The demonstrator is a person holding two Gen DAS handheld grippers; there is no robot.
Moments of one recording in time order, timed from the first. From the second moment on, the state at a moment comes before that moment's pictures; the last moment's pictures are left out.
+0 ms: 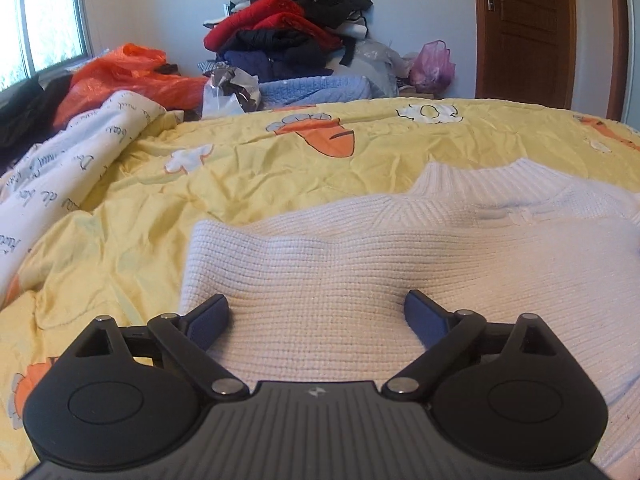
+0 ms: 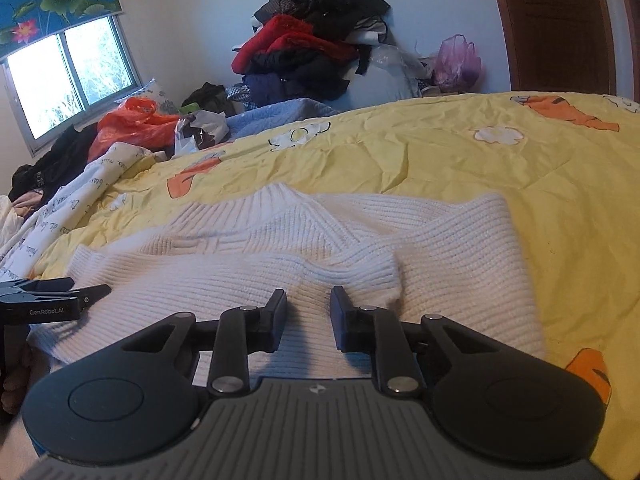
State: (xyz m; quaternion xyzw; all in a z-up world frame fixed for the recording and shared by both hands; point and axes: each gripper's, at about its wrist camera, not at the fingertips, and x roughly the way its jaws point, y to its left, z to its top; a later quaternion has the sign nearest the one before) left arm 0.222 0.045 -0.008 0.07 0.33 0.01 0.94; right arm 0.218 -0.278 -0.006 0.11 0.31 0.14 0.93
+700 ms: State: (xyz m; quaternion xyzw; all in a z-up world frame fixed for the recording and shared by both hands) left arm 0.073 0.043 0.029 -0.01 0.36 -0.08 0.93; right arm 0.101 -0.256 0.030 0.05 0.32 0.13 0.94
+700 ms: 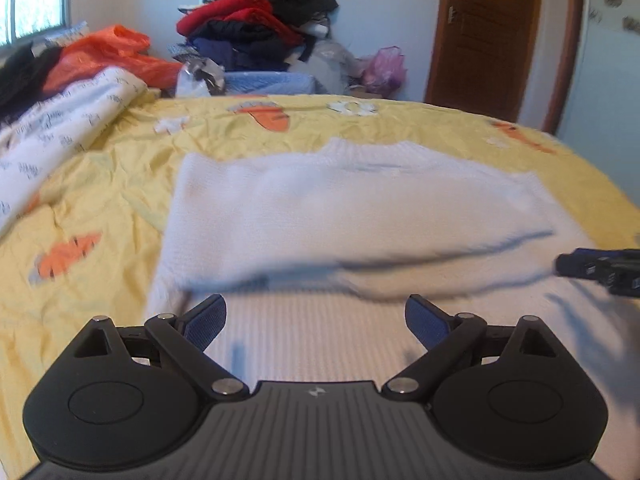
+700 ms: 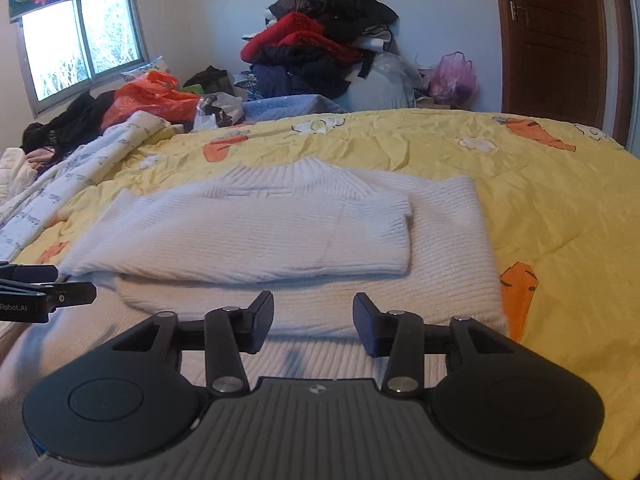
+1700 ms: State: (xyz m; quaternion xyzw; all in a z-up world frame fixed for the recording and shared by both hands) left arm -0.110 0.205 -0.011 -0.37 0.44 -0.20 0.80; right arm -0.133 -0.377 0.000 0.34 0.44 0.17 0.81
